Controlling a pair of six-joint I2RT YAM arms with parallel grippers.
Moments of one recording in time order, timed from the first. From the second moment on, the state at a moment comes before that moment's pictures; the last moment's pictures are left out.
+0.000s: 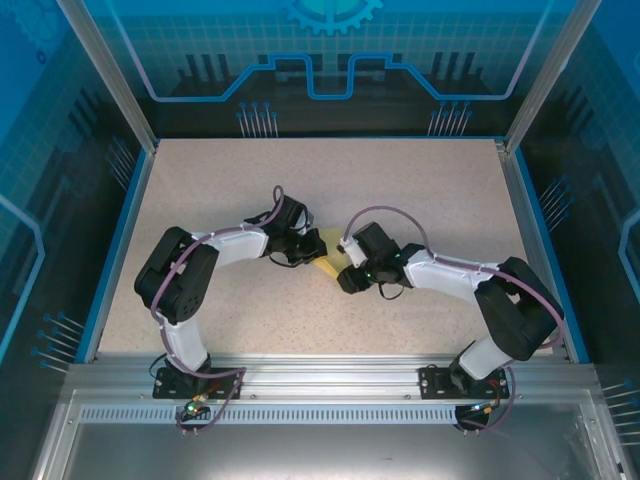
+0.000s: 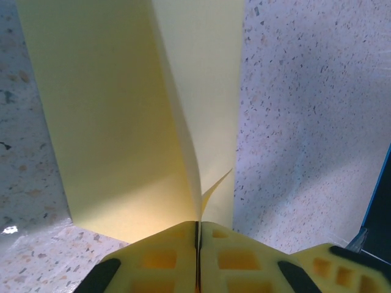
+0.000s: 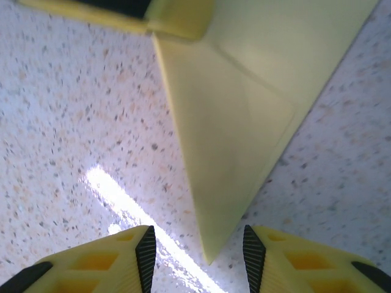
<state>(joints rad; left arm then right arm) -0.48 1.83 1.05 -0.21 0.48 -0.85 0.69 1.56 0.82 -0.30 -0.15 0.11</state>
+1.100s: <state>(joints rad) -0.48 1.83 1.11 -0.29 0.48 -0.85 0.77 1.70 0.89 -0.27 0.04 0.06</state>
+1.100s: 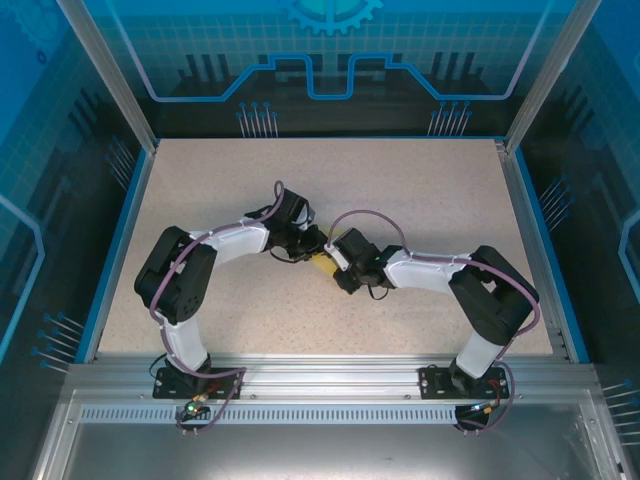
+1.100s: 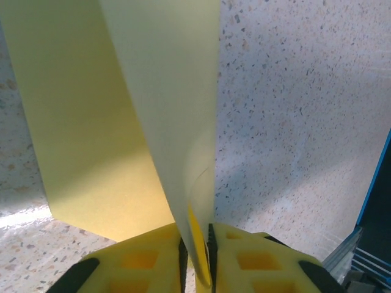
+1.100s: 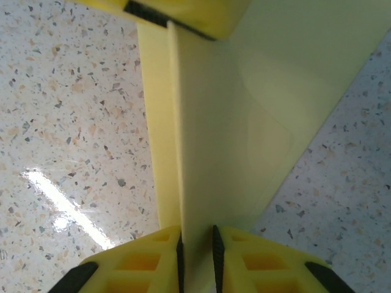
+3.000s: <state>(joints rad) -0.50 1.93 1.13 -0.24 0.50 -0.85 0.59 1.71 0.80 -0.15 -0.32 0.11</state>
